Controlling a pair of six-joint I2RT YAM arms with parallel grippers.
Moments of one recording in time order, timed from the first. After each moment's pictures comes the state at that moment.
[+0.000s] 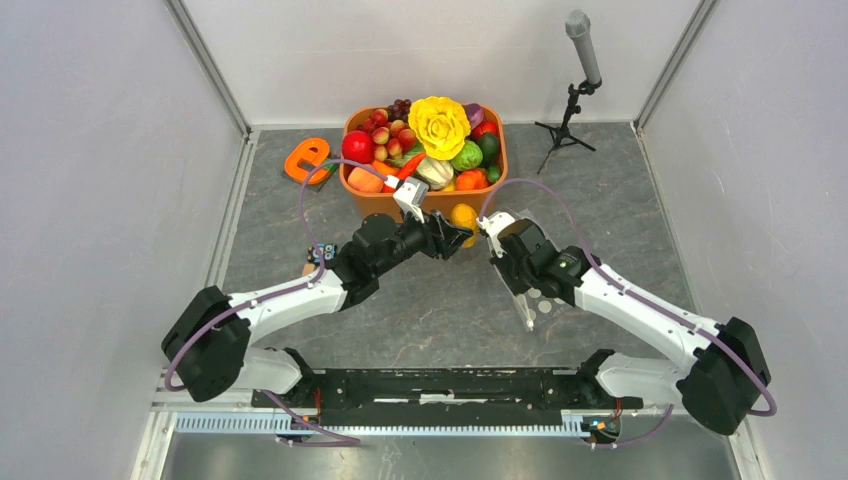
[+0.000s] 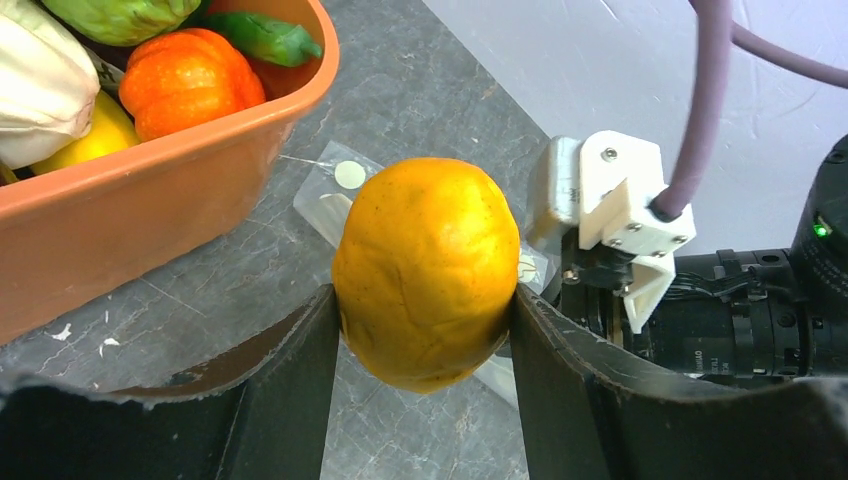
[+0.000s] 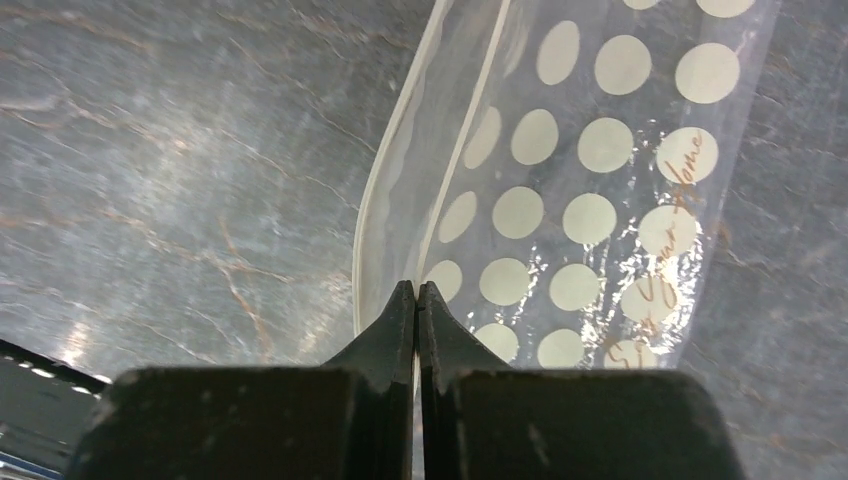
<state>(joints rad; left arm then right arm) -0.82 1.34 0.72 0.53 0.07 -0.48 0.74 1.18 0.83 -0.64 0.20 0.03</state>
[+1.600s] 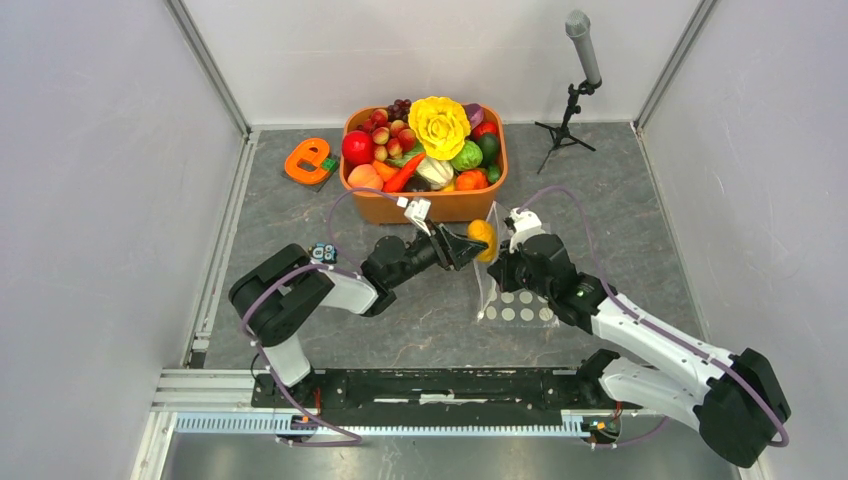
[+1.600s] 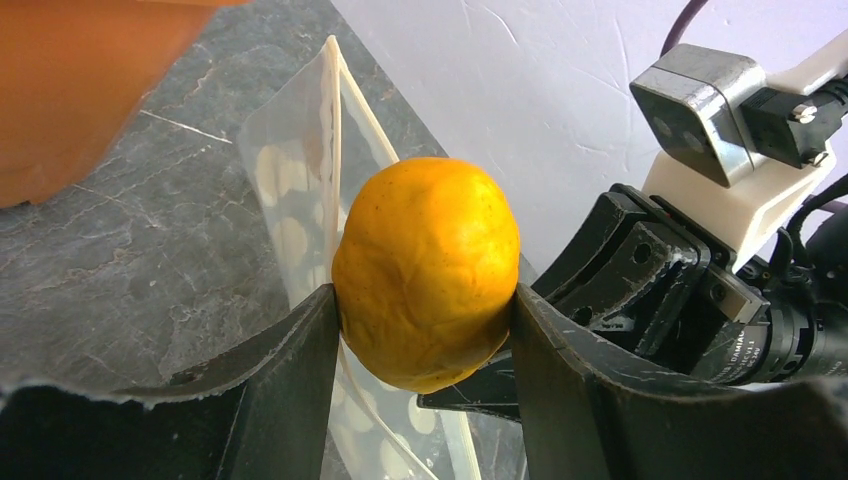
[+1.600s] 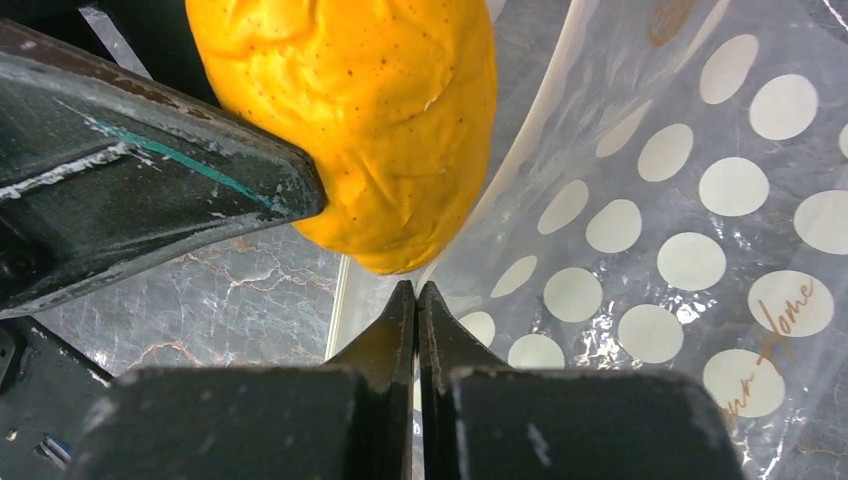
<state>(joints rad) -0.82 1.74 0.60 1.23 0.18 -0.80 0.70 0.99 0.54 -0.12 0.05 0.37</state>
